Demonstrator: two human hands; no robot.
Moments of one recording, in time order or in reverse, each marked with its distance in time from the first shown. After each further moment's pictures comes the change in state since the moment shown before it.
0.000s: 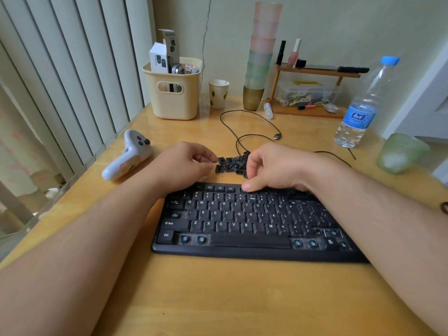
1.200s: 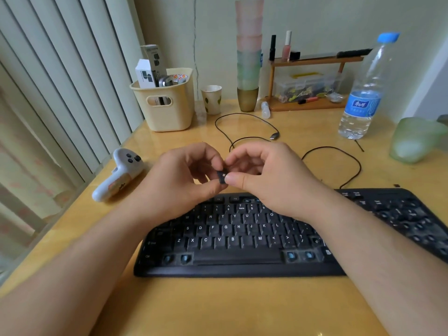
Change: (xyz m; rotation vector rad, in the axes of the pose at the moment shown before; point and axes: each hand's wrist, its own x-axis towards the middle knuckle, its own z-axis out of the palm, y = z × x) left_hand -0.034 0.043 0.012 -0.208 0.038 0.378; right_hand -0.016 0.029 0.024 0.500 0.317 -0.505
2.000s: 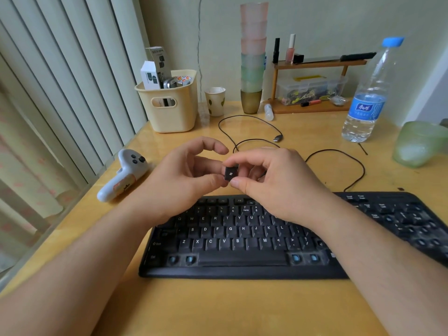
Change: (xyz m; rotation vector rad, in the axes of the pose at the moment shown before) left_hand 0.002 0.005 -0.004 -0.367 -0.059 -0.180; right_hand -0.005 -0.005 0.001 -0.213 0.039 -0.108
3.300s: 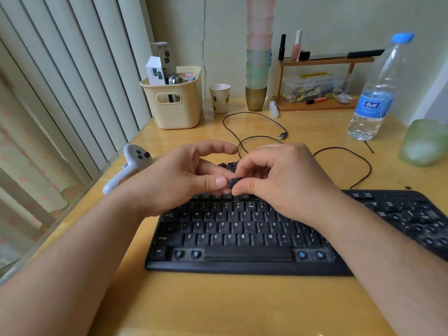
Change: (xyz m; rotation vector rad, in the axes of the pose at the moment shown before) left_hand -0.001 0.004 -0.015 -0.009 -0.176 -0.145; right_hand 0.000 -0.002 0.000 -0.116 0.045 -0.128
